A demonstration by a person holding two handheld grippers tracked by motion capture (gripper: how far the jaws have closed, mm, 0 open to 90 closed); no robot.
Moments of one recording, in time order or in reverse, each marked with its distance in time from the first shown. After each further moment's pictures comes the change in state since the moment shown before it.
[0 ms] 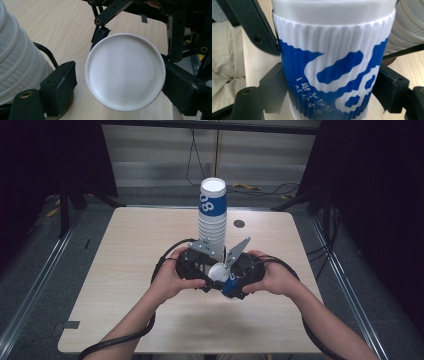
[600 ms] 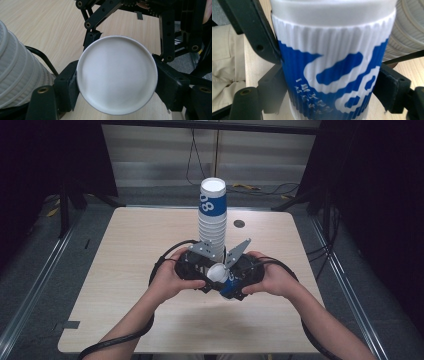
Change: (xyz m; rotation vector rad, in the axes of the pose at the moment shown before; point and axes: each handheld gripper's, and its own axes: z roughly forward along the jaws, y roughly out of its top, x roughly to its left) left arm -0.005 0.001 -0.003 0.010 -0.017 0.046; right arm 0.002 -0.002 0.002 -0.036 0.001 0.000
